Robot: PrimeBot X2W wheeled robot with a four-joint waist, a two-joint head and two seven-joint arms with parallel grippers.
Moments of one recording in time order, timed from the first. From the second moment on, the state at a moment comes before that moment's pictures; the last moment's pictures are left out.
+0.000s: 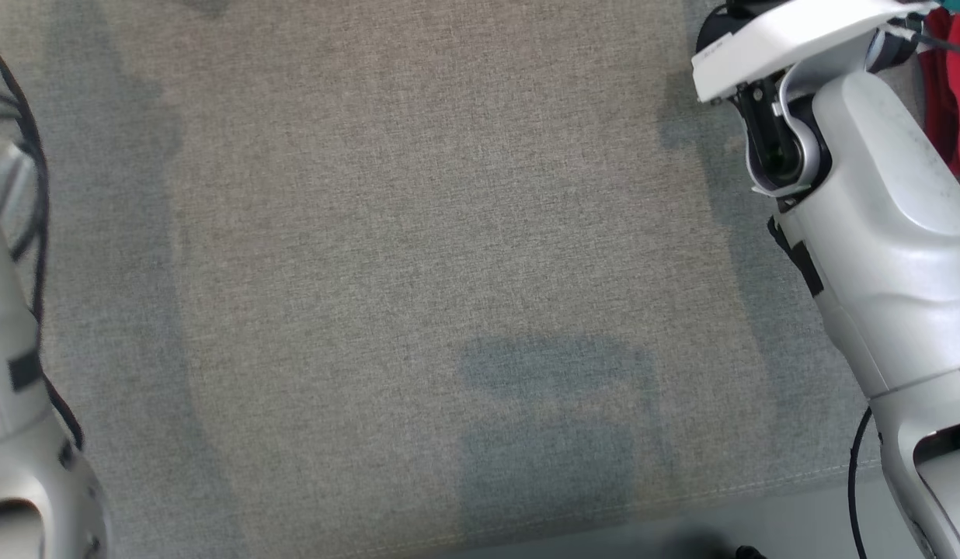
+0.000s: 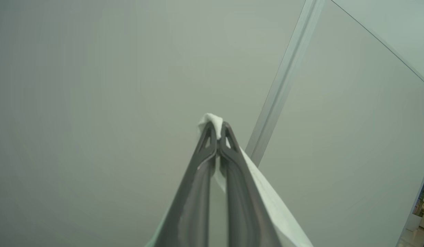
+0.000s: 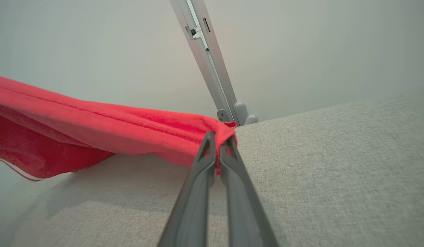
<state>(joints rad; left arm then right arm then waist) -1.09 0.25 0.03 0.22 -0.71 -0.13 -0.26 -1.06 -0.17 0.35 0.65 0.66 0.13 -0.26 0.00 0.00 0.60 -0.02</state>
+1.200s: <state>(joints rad) 0.13 0.05 -0.01 0.13 -0.67 -0.13 -0.26 0.10 -0.05 0.01 0.15 0.63 0.13 -0.26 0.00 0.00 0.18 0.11</state>
